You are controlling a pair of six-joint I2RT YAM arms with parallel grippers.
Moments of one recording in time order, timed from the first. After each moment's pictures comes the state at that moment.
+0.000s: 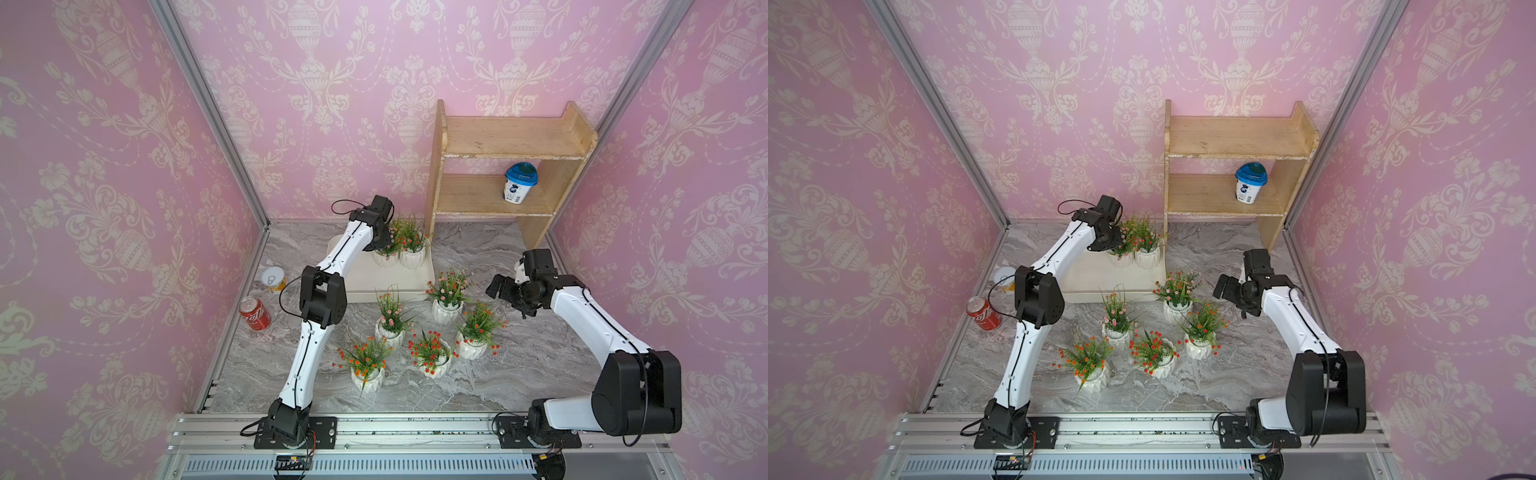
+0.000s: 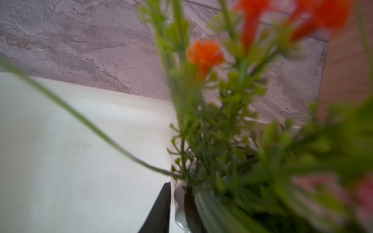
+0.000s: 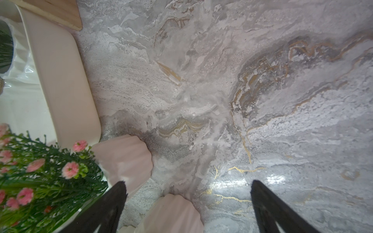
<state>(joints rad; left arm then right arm) -0.36 2.50 2.45 -1.06 -0.16 -0.58 0.00 1.38 0.99 -0.69 -0.16 0.44</state>
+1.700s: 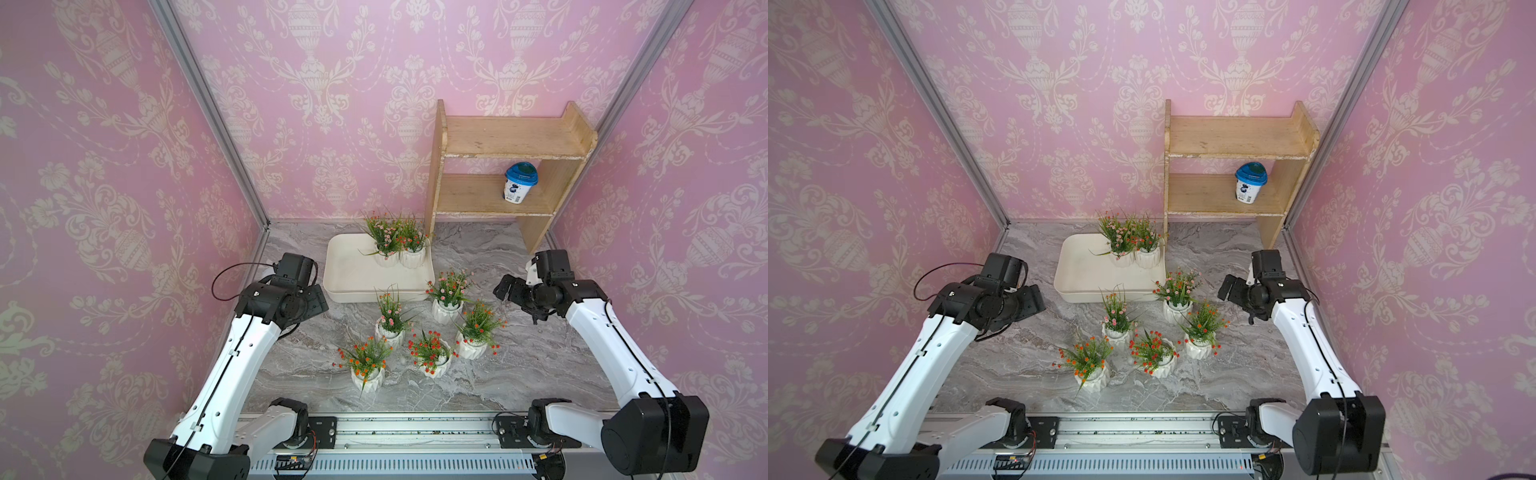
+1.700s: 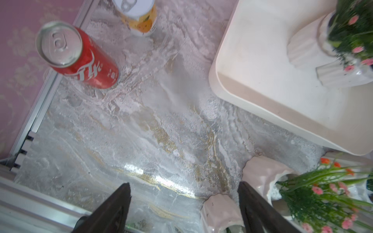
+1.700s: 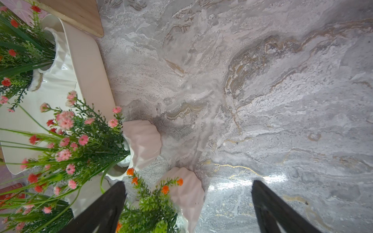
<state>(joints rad) -0.21 1.07 1.16 -1.27 -0.18 -0.66 0.00 1.21 1.03 -0.86 -0.15 0.47</state>
